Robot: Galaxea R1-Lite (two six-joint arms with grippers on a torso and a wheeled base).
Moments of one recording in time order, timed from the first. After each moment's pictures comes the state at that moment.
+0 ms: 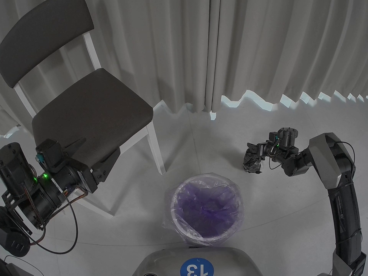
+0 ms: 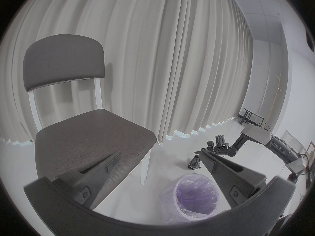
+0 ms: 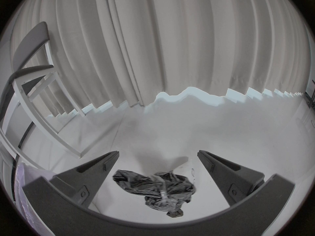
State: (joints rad) left arm -0.41 1.41 -0.30 -1.11 -0.01 -0.02; right arm 0.05 2.75 -1.71 -0.73 0.19 0.02
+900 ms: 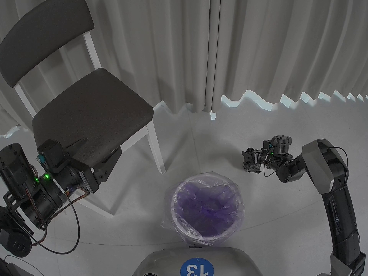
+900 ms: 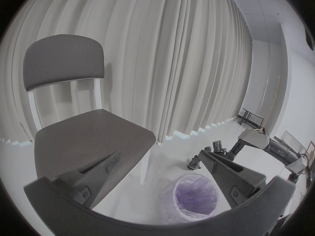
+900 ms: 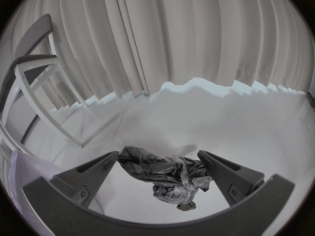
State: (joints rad) left arm -0.41 1.42 -0.29 -1.14 -0.01 -0.01; right arm 0.07 2.83 -1.74 -0.72 0.19 0.02
